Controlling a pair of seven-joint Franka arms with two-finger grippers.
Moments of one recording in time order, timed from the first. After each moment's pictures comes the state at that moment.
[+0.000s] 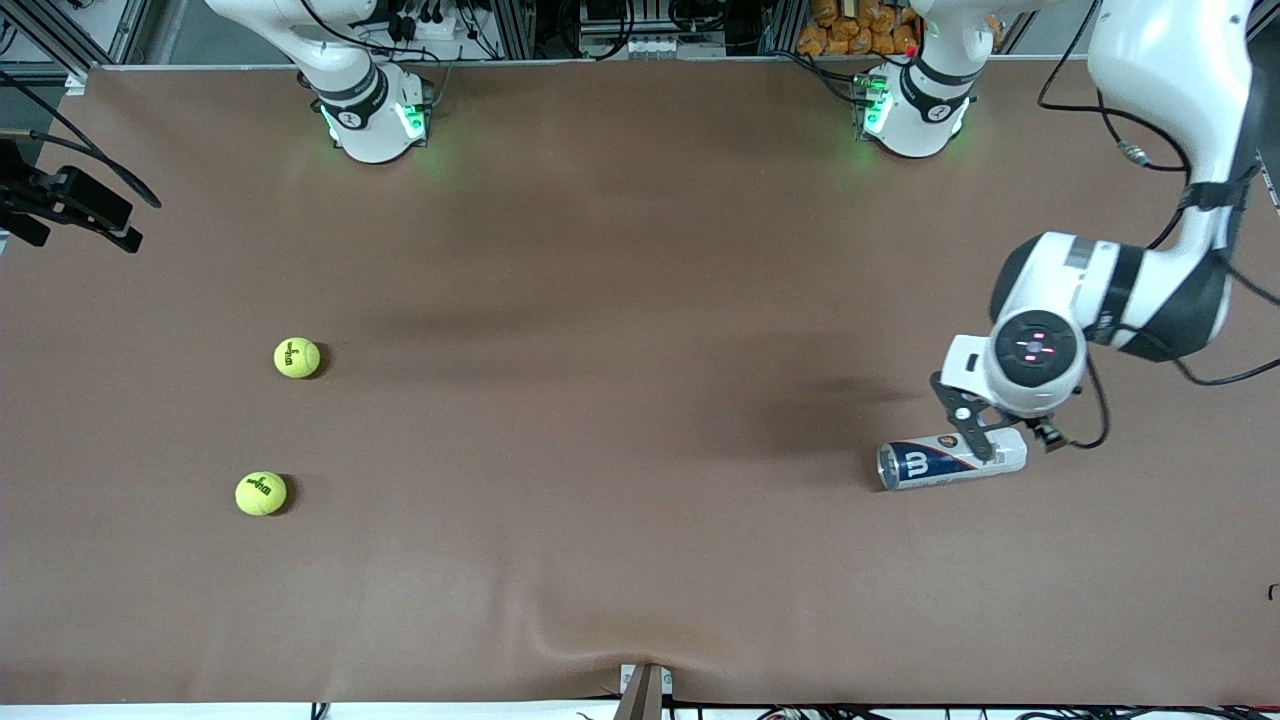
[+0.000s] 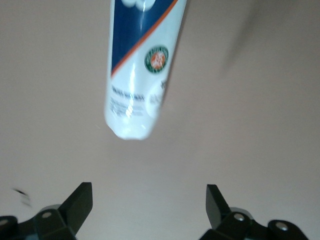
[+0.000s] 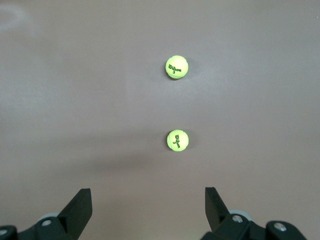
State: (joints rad) left arm 0.08 0.45 -0.33 -1.73 0.66 1.92 0.76; right arm -0.04 -0.05 0.03 -1.52 0.00 1.50 0.07
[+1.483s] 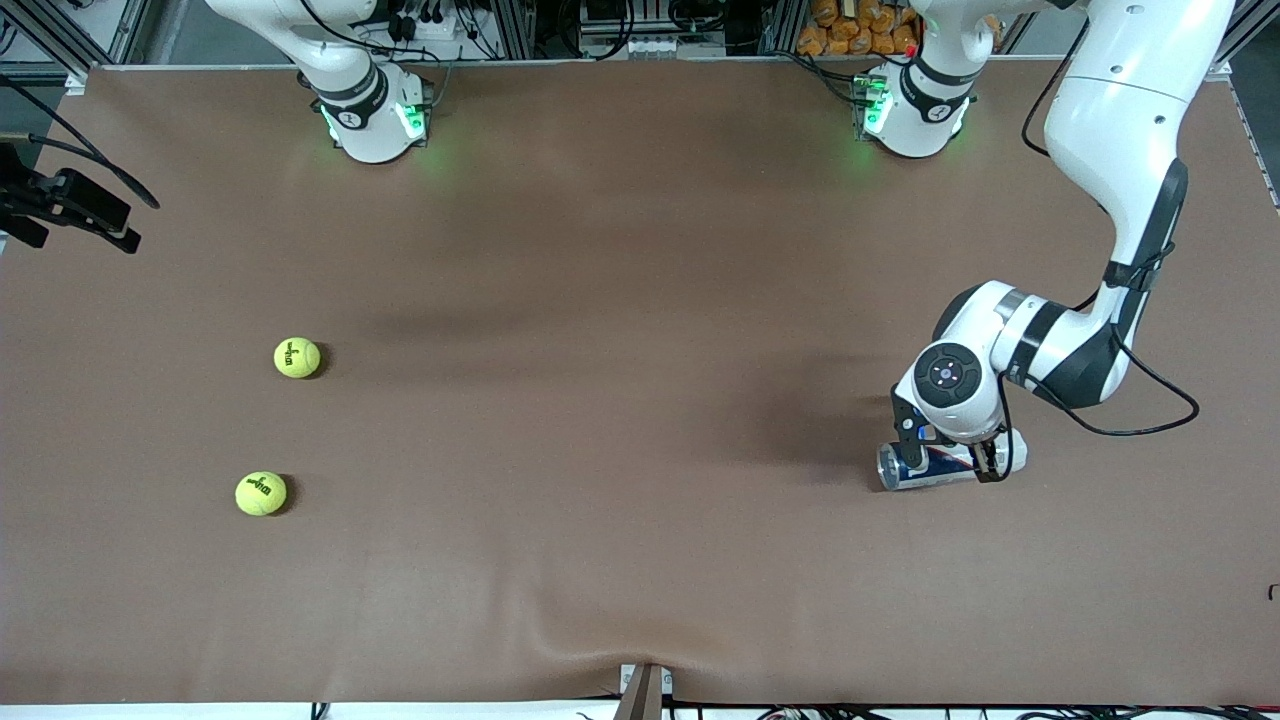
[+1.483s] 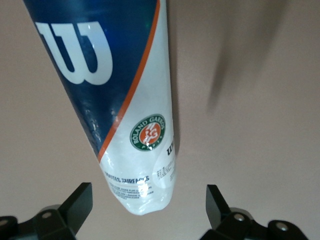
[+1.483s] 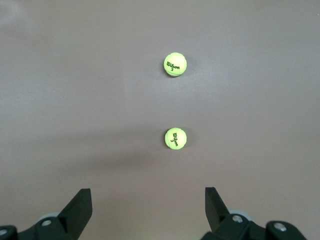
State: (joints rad) left arm 0.07 0.61 -0.33 -1.73 0.83 2.03 0.79; right arm -0.04 -0.05 0.02 -1.53 -0.01 1.50 0.05
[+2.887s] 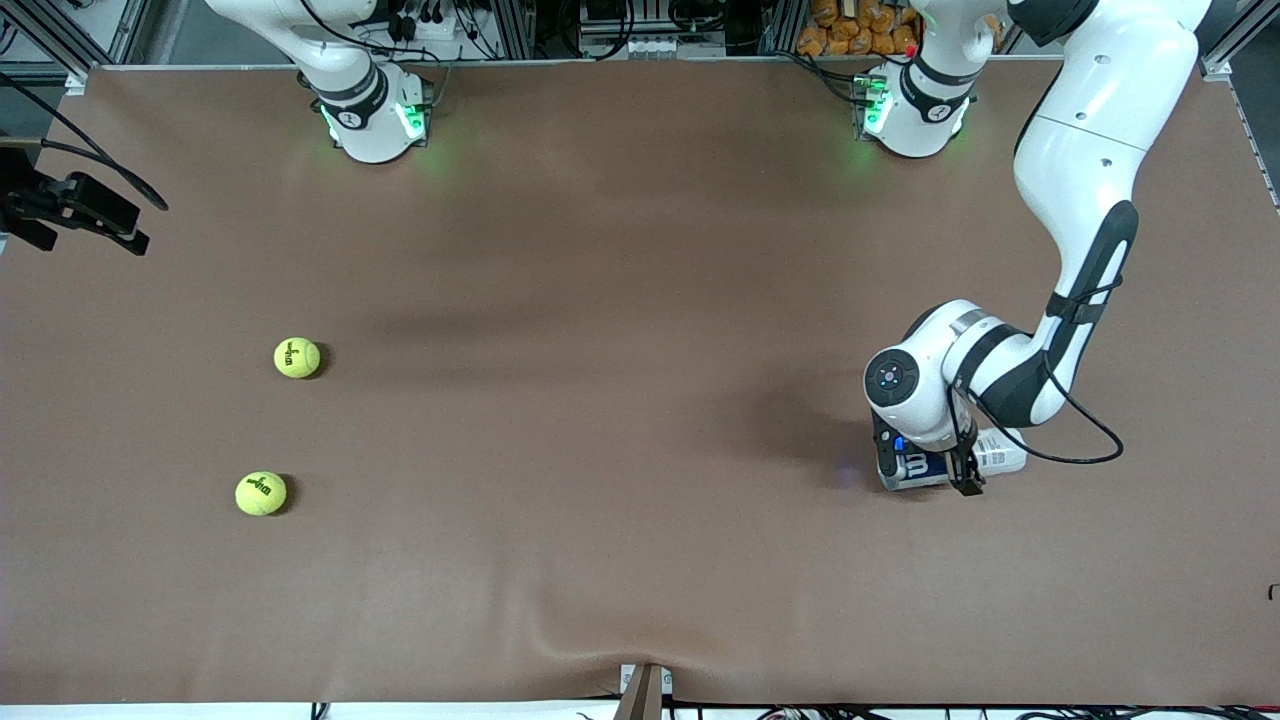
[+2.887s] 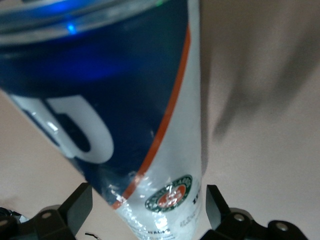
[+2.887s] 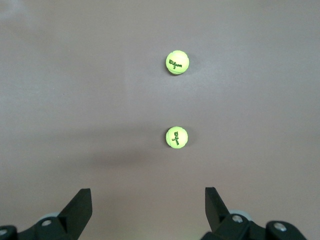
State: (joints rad) left arm 0.03 0.72 -0.33 -1.71 1.06 2.04 0.63; right arm -0.04 -0.05 0.03 -1.54 -0.01 1.50 0.05
